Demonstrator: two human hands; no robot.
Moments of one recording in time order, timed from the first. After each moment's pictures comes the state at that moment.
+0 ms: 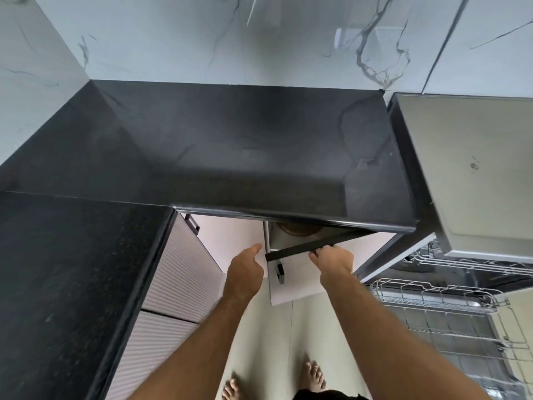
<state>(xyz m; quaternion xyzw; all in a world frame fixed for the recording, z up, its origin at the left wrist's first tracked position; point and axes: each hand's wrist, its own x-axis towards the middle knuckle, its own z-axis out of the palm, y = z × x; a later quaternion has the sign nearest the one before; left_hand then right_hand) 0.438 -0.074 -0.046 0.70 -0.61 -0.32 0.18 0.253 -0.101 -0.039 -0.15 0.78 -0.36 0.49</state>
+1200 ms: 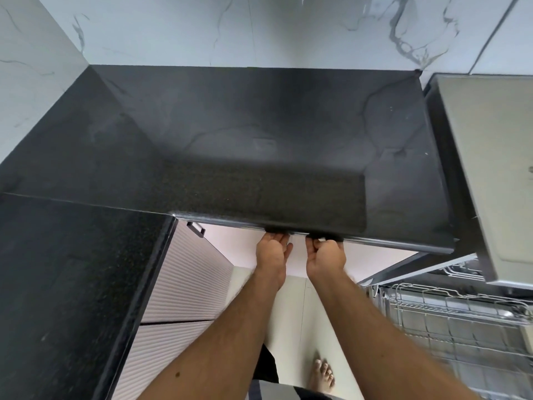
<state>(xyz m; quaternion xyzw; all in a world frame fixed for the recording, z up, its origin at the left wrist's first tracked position) 0.381 -0.166 -0.068 0.60 -0.09 -0.65 0.45 0.290 -0.160 -0.051 0.19 0.51 -0.64 0.54</state>
